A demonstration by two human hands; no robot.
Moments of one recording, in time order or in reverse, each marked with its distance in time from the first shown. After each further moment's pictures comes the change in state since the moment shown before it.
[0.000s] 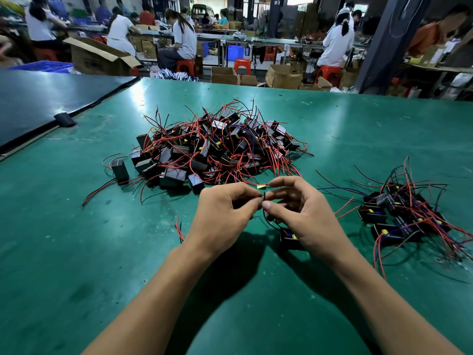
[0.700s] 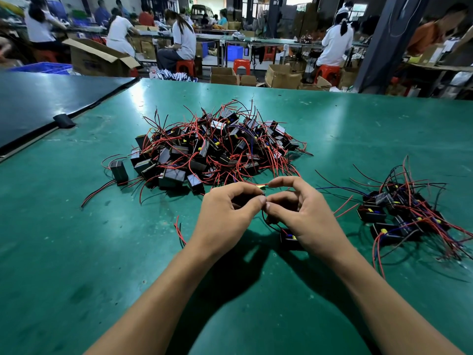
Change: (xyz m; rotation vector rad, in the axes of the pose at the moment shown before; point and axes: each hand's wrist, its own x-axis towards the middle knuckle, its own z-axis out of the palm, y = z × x) left_hand -0.003 0.007 0.003 -0.074 -0.035 -0.074; right_hand 0.000 0.001 -0.001 0.037 -0.026 0.012
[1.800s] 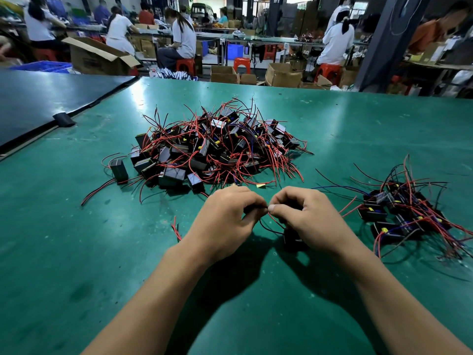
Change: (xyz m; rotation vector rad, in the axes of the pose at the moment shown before) left_hand 0.005 -0.013 -0.007 0.380 -0.125 0.432; right_hand 0.000 -0.013 -0.008 -0.488 -0.025 -0.038
